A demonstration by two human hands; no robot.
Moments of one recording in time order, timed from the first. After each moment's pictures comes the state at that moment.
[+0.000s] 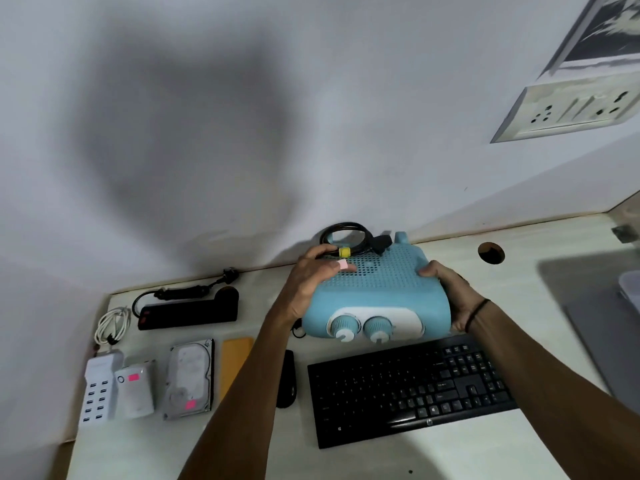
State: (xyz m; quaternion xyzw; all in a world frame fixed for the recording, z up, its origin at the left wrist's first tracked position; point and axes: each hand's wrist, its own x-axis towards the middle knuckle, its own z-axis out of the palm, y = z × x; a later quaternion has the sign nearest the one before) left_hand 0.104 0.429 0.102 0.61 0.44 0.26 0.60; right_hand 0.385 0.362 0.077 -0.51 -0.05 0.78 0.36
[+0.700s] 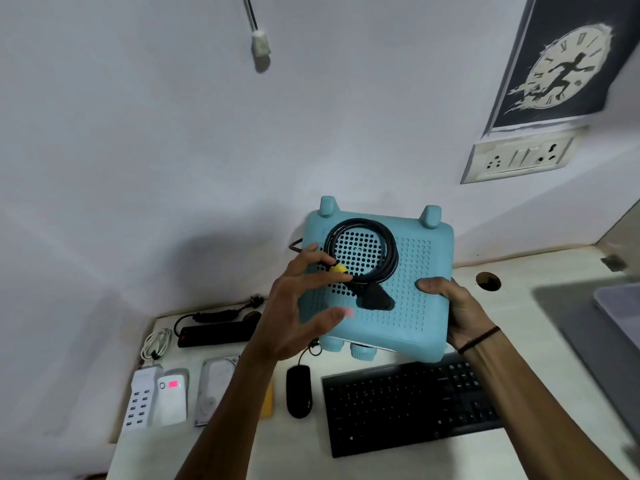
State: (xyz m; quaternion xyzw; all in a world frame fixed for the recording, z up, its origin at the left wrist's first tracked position) left_hand 0.071 0.332 0.225 0.79 0.34 0.35 0.36; right_hand 0.342 0.297 0.179 -0.36 -0.26 0.71 0.55
